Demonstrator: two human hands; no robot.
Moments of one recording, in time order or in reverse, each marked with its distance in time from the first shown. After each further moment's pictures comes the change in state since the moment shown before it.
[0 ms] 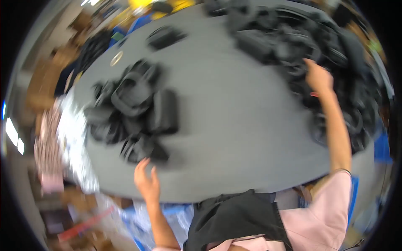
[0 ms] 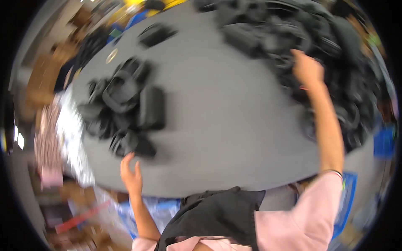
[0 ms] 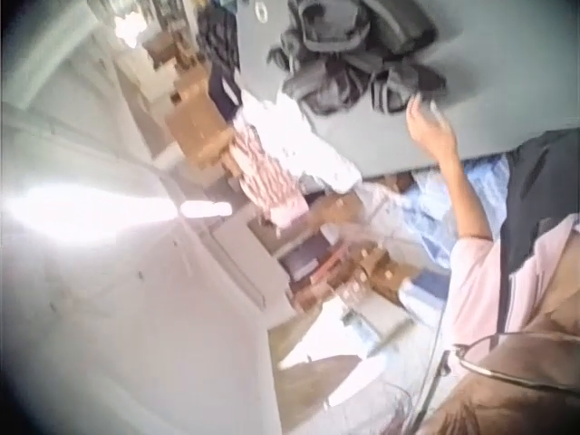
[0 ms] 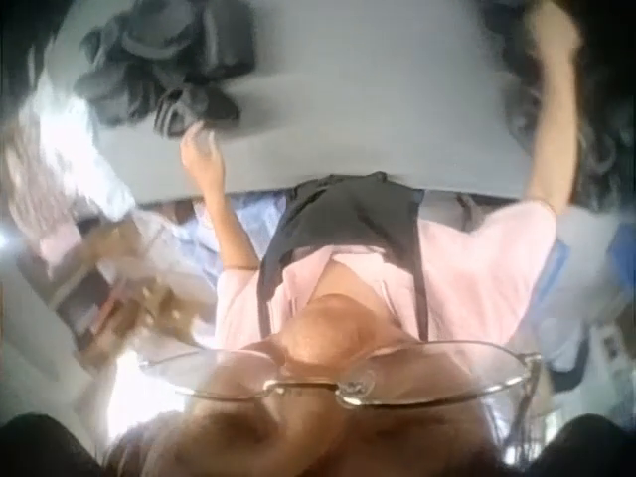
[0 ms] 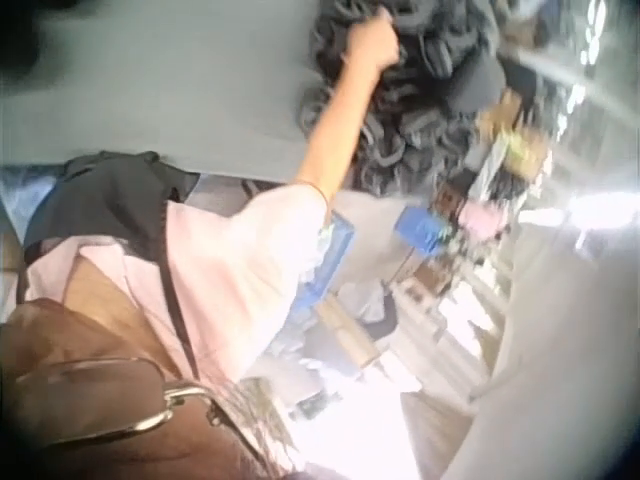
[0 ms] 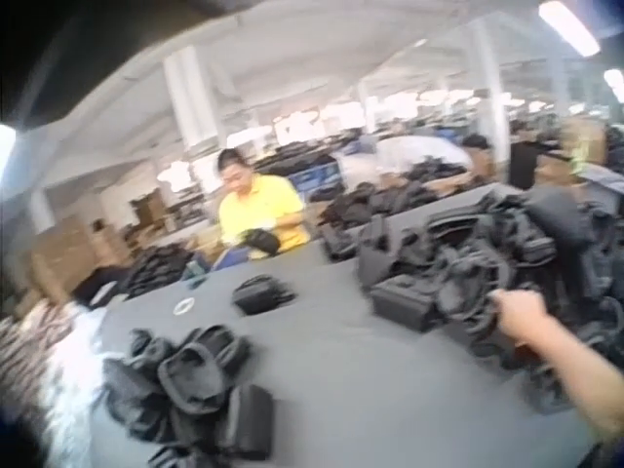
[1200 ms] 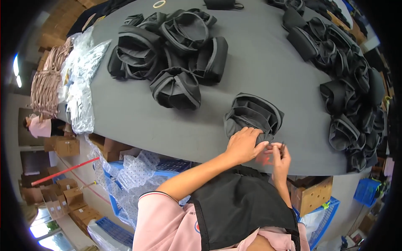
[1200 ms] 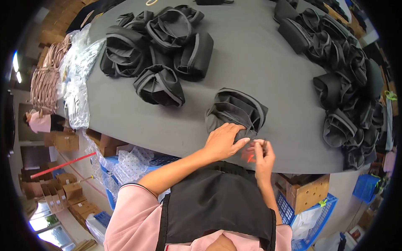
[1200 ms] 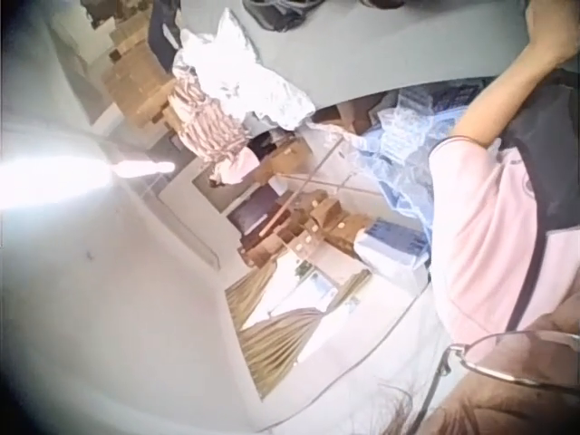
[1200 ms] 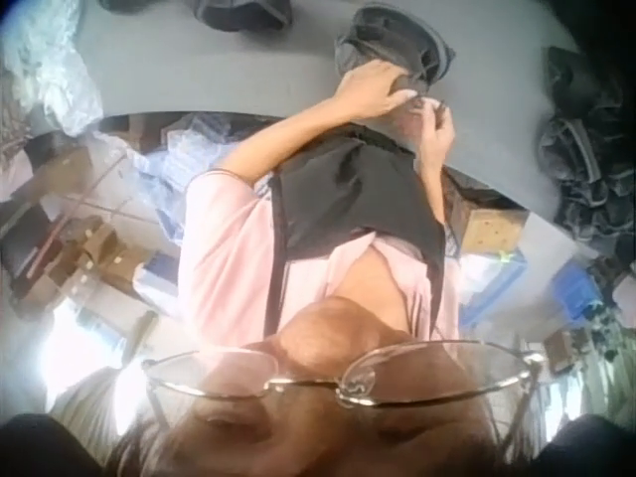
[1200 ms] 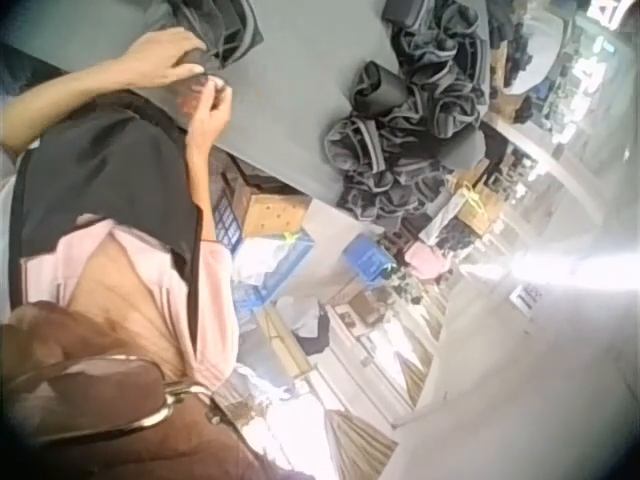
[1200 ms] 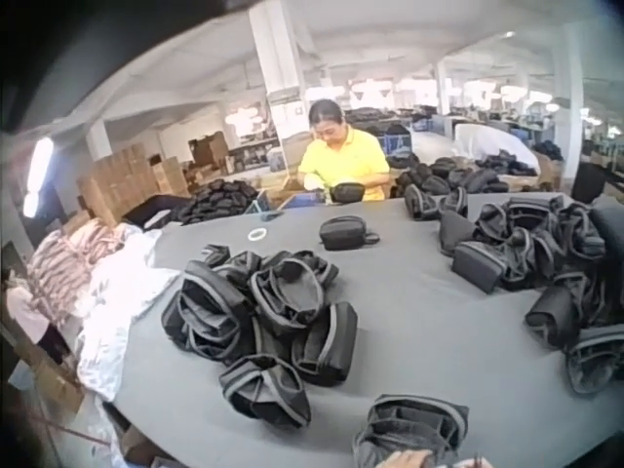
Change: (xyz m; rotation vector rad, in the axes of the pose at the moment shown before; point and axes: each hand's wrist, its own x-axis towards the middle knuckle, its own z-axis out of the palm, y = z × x) left_hand -0.057 0.085 0.073 -0.517 -0.656 0.208; right_hand -0.340 -0.187 0.013 1.563 -0.358 0.309
